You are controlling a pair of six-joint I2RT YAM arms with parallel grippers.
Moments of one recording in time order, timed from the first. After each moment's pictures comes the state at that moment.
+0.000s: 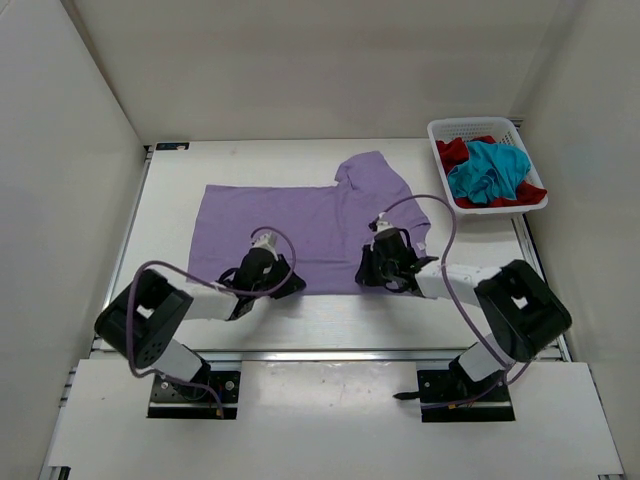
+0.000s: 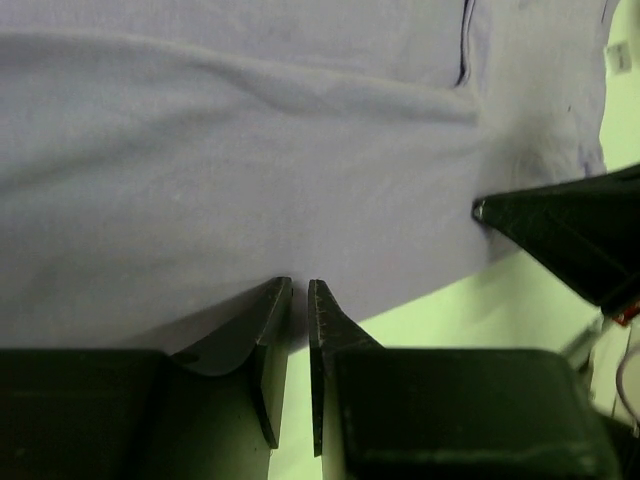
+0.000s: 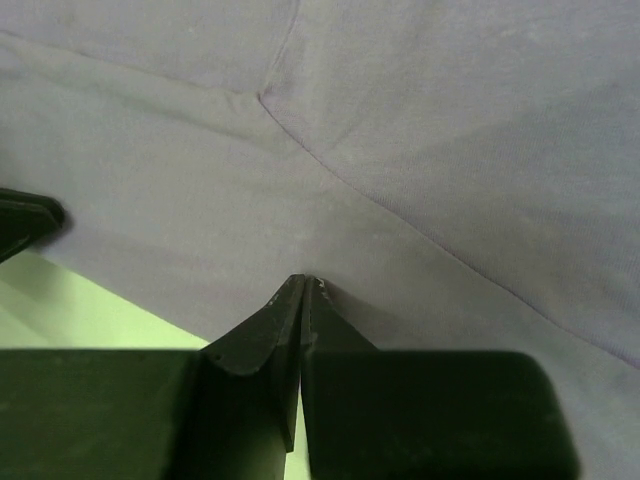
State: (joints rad) left arm -0.60 1.55 0.45 0.45 0.09 -0.86; right arm 0.58 1.57 0.67 0.08 -0.11 0.50
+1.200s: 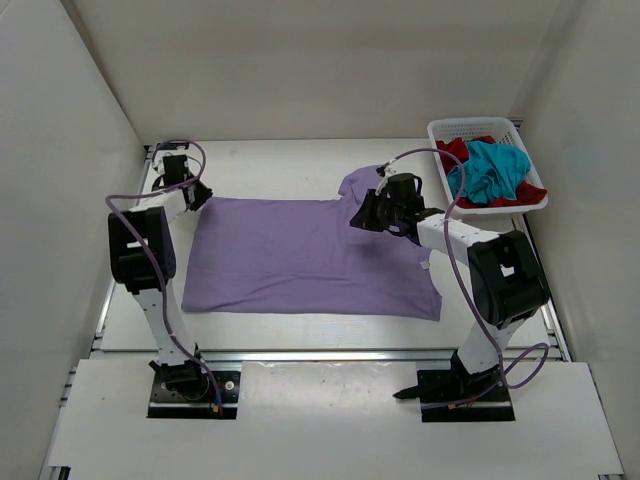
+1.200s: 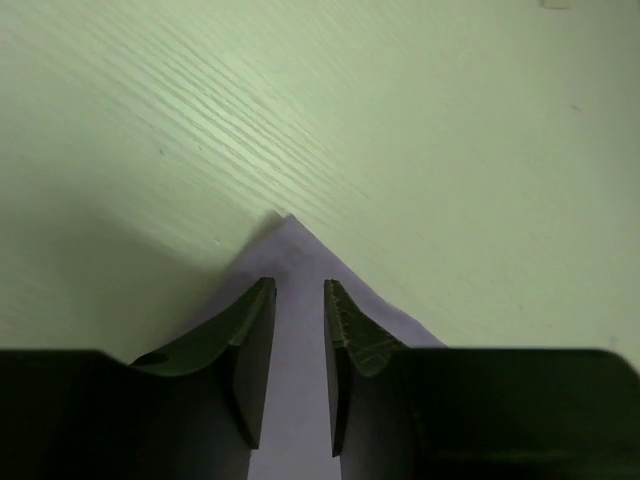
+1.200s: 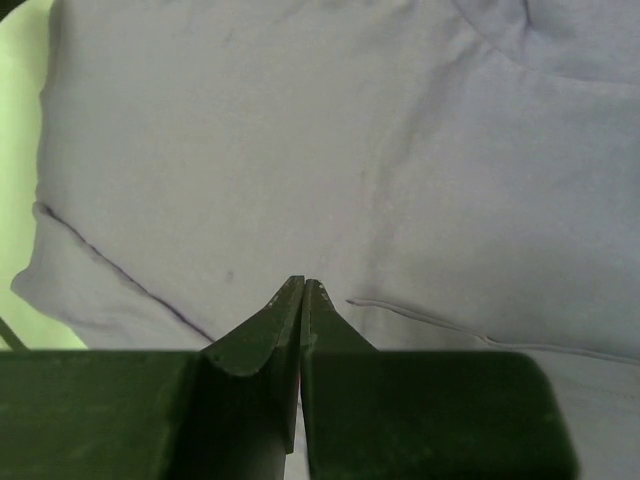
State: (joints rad) left arm 0.11 2.02 1.35 -0.09 -0.02 -0.66; right arm 0.37 1.73 1.05 0.05 -0.35 0.50
